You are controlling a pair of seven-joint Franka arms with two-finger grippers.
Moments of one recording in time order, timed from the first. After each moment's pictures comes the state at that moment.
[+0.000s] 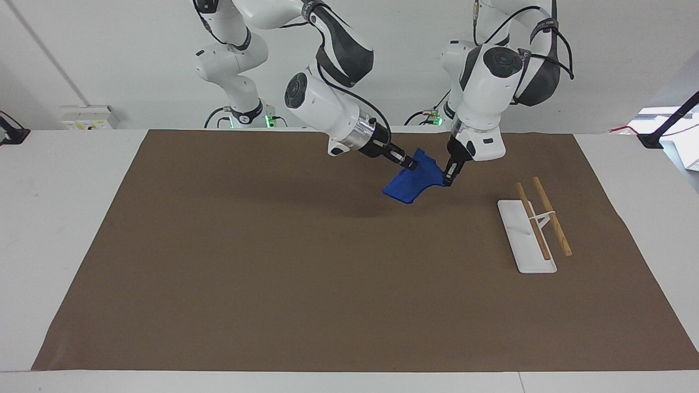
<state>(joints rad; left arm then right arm) -0.48 -0.07 0.01 -2.00 -0.03 1.98 -1.35 0.58 0.22 0.06 -1.75 0.92 2.29 1.10</state>
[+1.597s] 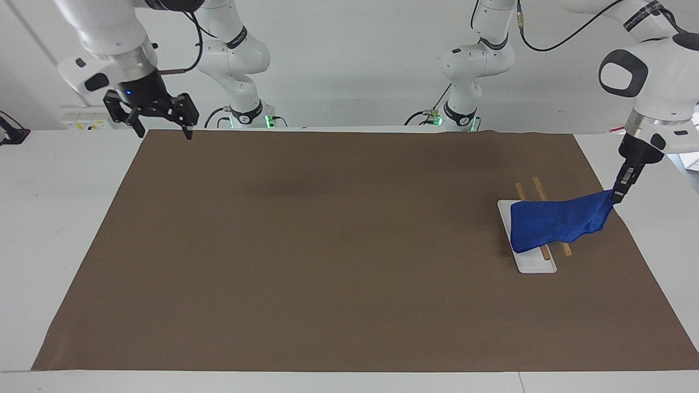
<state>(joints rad) 0.10 -0.04 0.05 -1.95 0.06 2.20 -0.51 -0.02 0.00 0.03 -1.39 -0.10 1.33 -0.03</state>
